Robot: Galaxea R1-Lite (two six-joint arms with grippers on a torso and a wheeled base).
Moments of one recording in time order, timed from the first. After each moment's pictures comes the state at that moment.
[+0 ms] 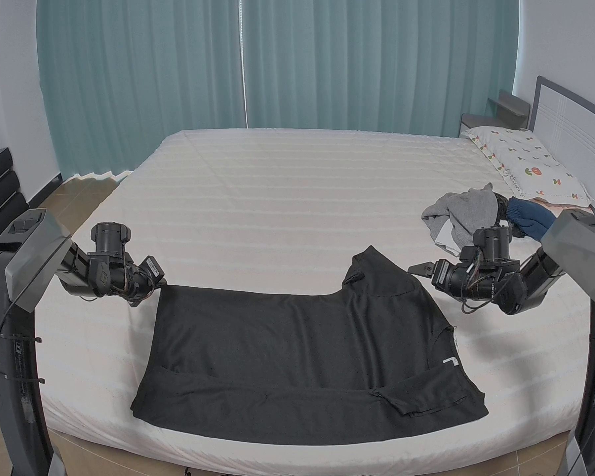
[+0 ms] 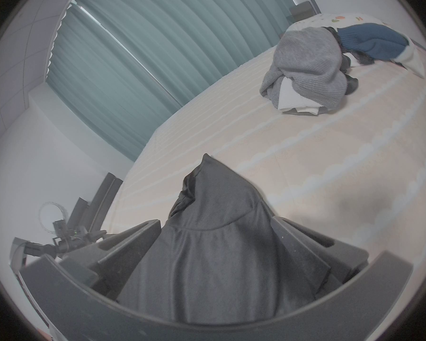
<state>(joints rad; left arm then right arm) 0.08 2.42 -1.36 -0.33 -0.29 -0.69 0.12 2.37 -1.17 -0.67 0.29 0.52</state>
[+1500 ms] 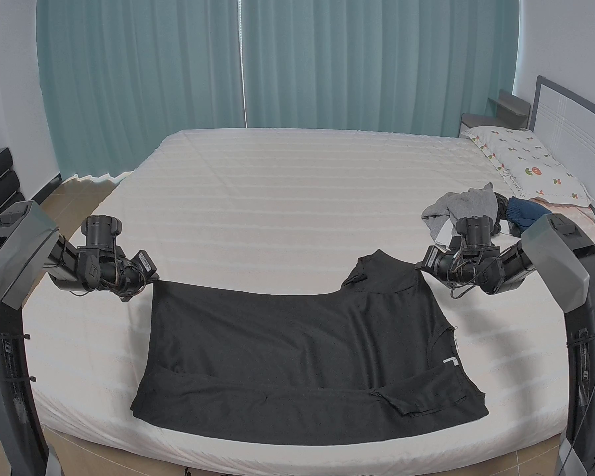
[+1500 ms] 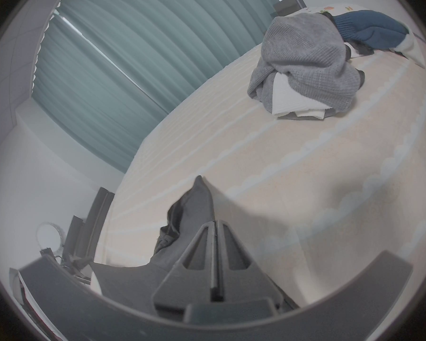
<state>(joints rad) 0.10 2.33 -1.31 -0.28 -0.28 -0.64 0.09 2.51 -1.50 -0.47 0.27 0.62</state>
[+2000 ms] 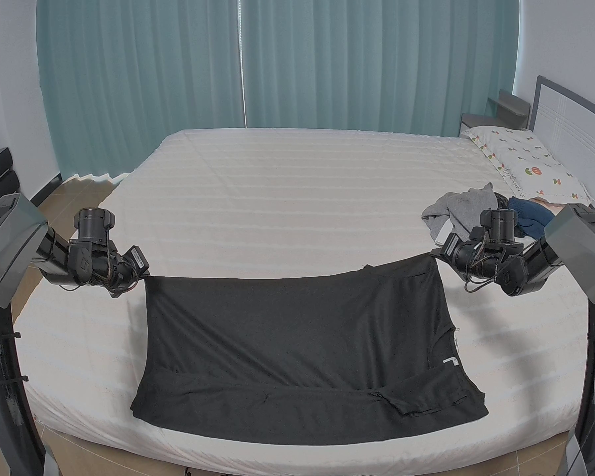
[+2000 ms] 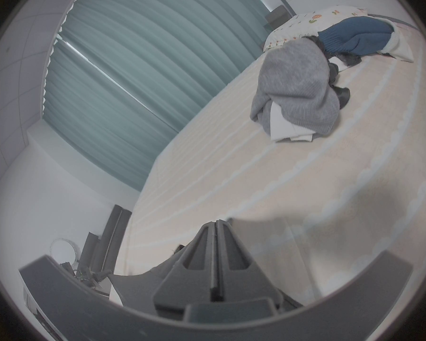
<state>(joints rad) 0.11 2.26 -1.27 -0.27 -0.21 -0.60 0.05 2.36 -1.27 -0.69 0.29 0.71</state>
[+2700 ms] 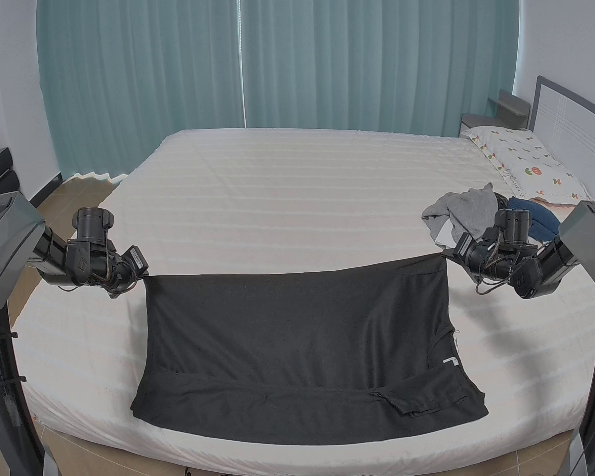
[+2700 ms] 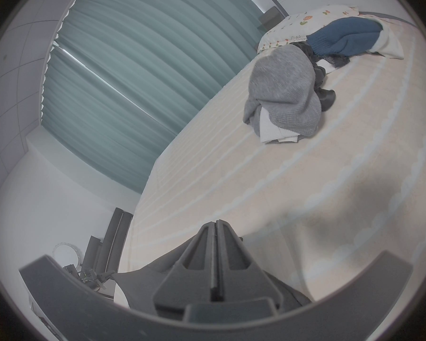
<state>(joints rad) 0.10 2.25 -1.25 -0.27 -0.20 -0.60 0.01 2.30 -1.17 -0.70 0.32 0.72</state>
